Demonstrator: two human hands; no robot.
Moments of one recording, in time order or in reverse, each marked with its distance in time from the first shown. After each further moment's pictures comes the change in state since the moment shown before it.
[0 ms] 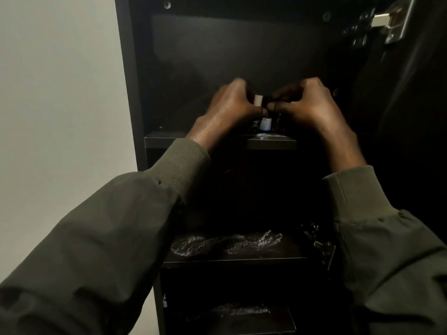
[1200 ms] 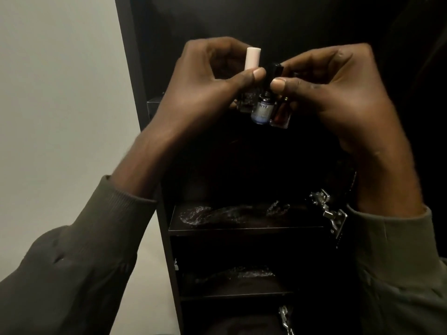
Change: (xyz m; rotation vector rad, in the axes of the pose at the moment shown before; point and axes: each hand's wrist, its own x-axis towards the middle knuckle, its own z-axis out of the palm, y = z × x) left_hand -0.103 -0.001 -0.042 -0.395 0.113 0.205; right_hand -0.099 -0.033 -0.008 0.300 -0.075 -0.248
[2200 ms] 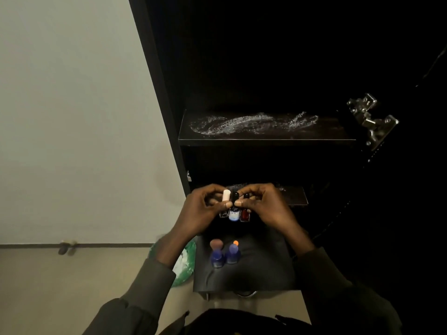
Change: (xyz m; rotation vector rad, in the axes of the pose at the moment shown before) left_hand -0.322 -0.167 0.089 -0.136 -0.243 -0.856; right_hand -0.266 0.183 0.175 0.220 -0.477 0.772
